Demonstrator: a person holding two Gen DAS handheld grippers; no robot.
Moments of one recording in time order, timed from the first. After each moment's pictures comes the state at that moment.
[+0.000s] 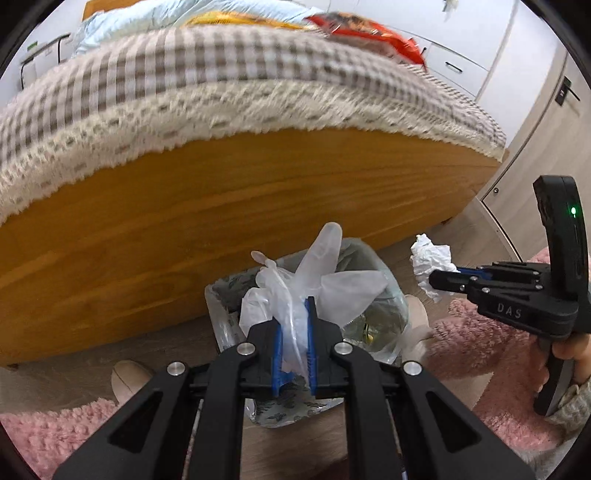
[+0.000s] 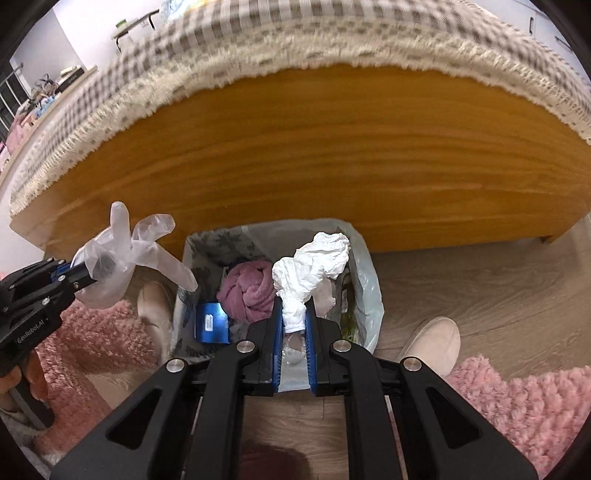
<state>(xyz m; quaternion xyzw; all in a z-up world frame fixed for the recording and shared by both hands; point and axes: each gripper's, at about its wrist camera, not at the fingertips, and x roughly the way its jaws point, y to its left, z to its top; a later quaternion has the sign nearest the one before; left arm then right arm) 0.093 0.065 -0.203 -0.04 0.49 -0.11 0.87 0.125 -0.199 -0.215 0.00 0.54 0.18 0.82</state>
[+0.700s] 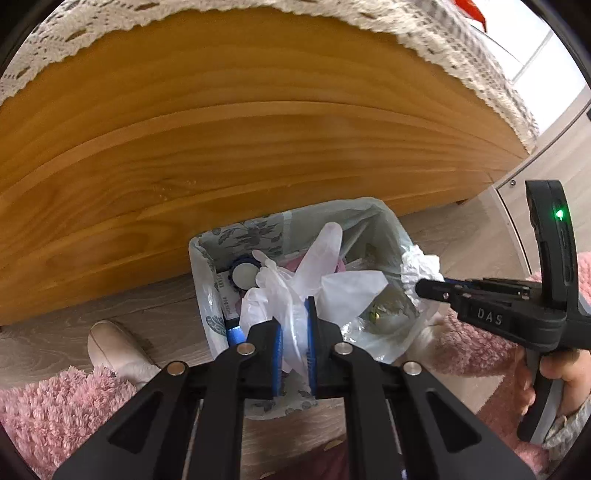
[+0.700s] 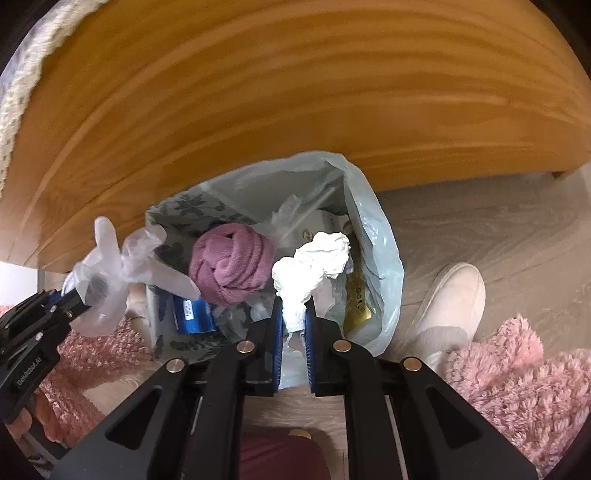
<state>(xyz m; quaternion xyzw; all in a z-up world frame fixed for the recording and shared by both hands) 0.119 0.058 -0.262 -0.07 0.56 -0.09 0.82 0.156 -0.194 -0.283 0.04 0.64 0.14 0.76</state>
